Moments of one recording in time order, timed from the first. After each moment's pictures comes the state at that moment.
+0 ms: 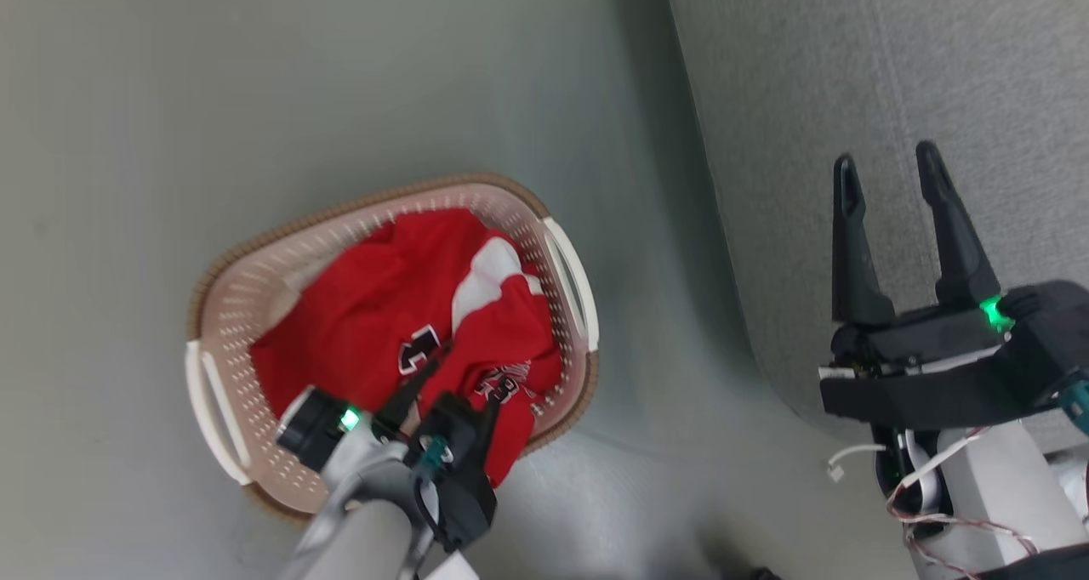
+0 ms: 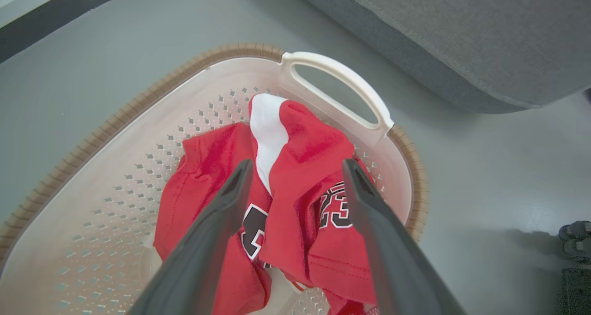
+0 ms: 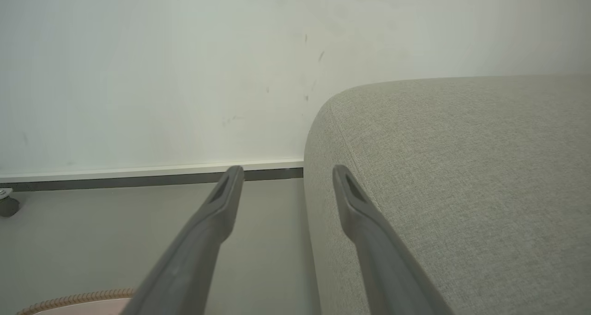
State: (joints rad) left arm -0.46 0.05 -0.50 0.69 0.04 0.01 -0.19; right arm -0.35 -0.14 0.20 -0.05 0.24 -0.02 -0.26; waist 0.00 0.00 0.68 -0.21
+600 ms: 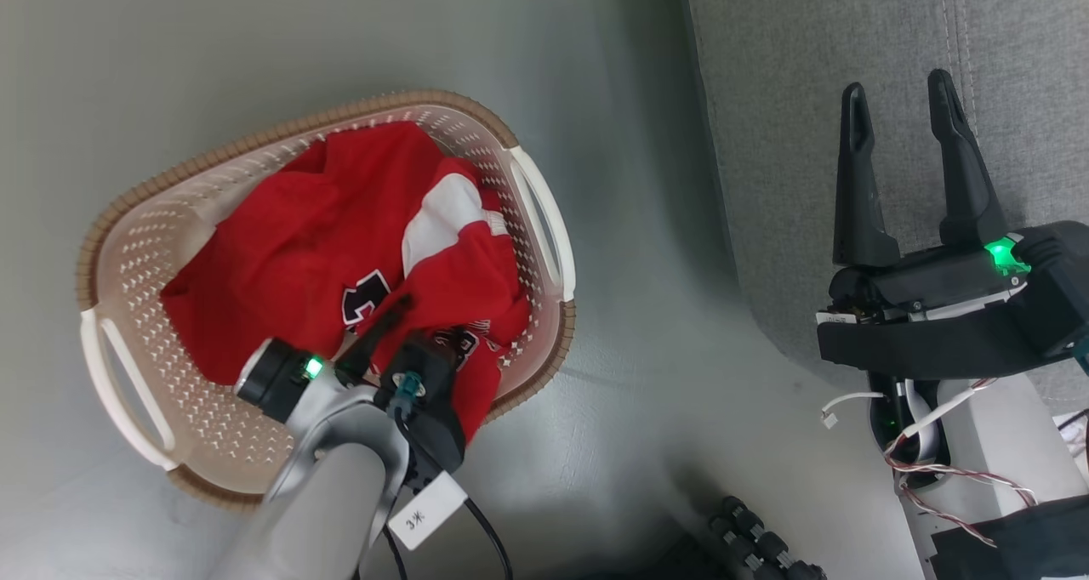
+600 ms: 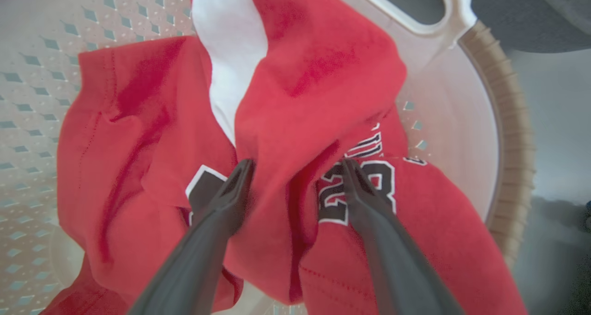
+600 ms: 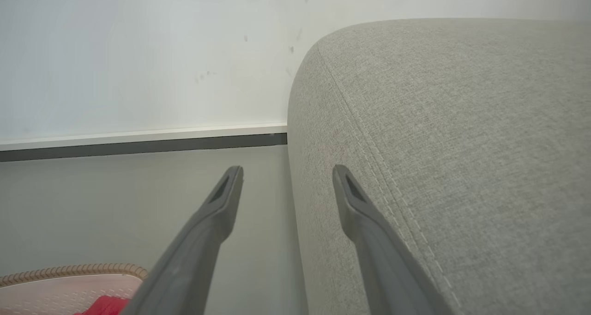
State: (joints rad) left arm -0.60 0.06 -0.47 0.83 0.05 0.03 -0.15; right arm -0.46 -0.11 0.18 -0.03 0.24 0.00 -0.26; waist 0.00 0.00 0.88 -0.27
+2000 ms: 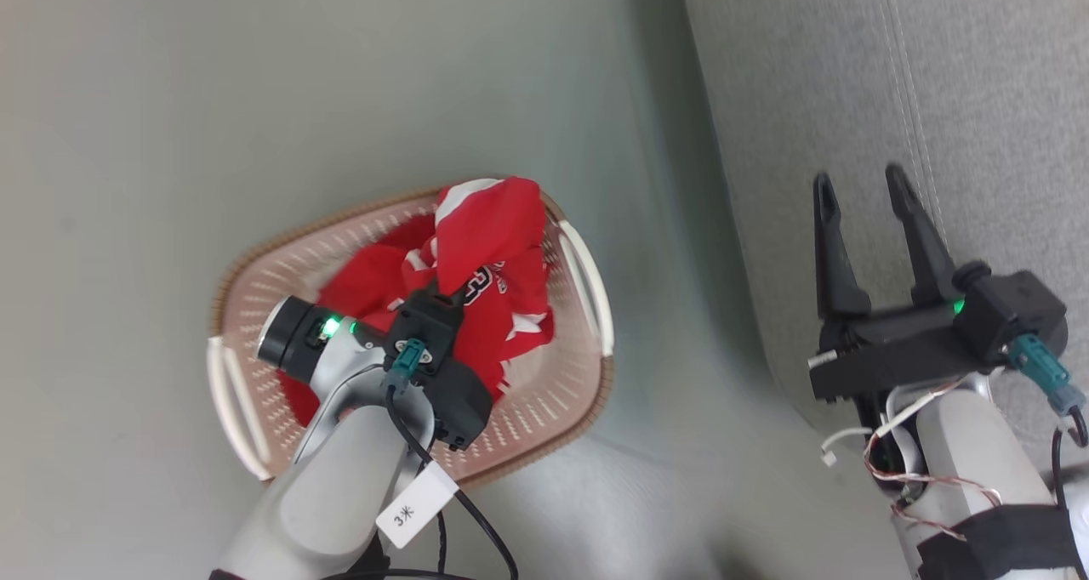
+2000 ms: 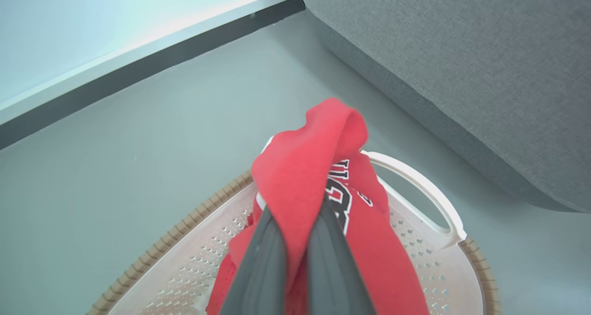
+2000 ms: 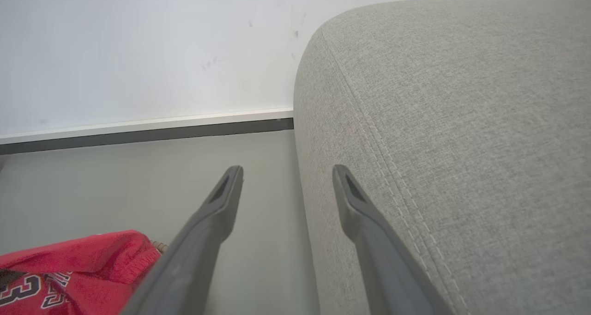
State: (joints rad) left arm -0.65 0.05 -0.53 0.76 -0.13 0.06 -0.25; right arm -0.45 -0.09 0.14 0.25 0.20 0.05 -0.26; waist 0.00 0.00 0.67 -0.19
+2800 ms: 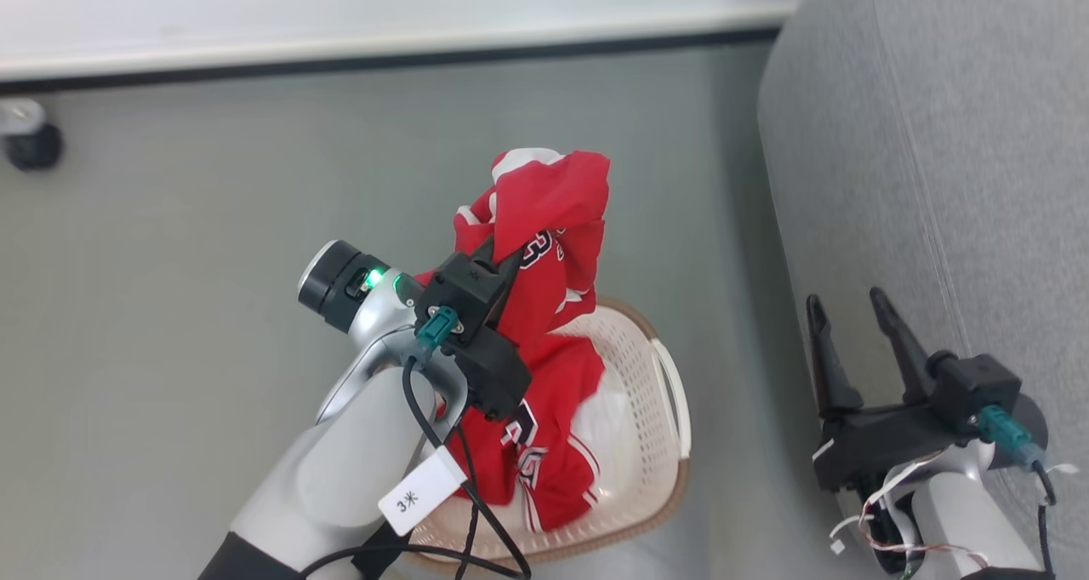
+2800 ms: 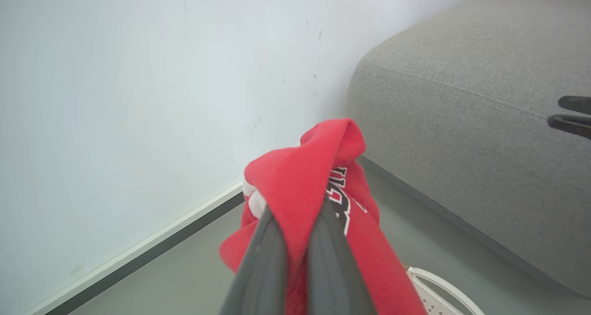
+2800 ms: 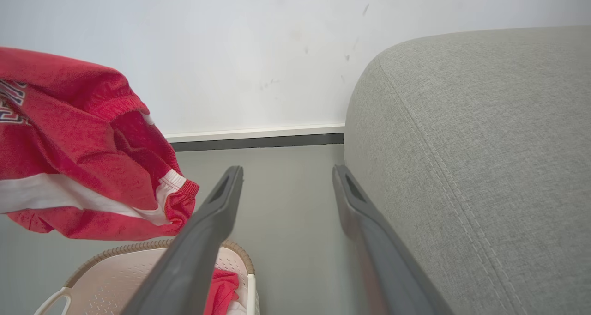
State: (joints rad) left arm -0.72 0.04 -0.60 0.67 -0.18 -0.03 -0.25; right arm -0.35 -0.11 0.13 0.43 0.20 0.08 -0.26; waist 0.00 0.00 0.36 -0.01
